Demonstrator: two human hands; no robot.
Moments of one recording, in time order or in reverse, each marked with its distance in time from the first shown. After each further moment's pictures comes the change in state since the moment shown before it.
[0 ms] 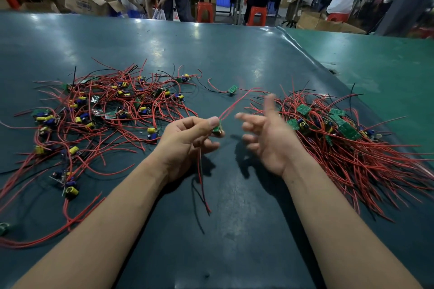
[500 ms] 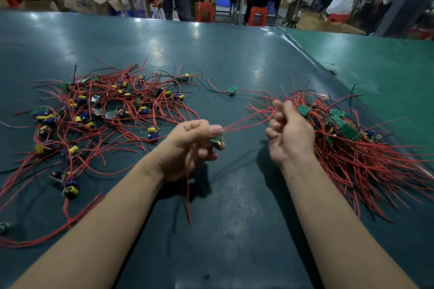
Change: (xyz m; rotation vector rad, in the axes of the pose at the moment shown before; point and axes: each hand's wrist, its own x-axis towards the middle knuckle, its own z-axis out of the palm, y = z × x) left_hand -0.009 0.007 -0.001 0.028 -0.138 -0.078; right_hand 0.001 -0.010 -0.011 0.339 0.344 -0.345
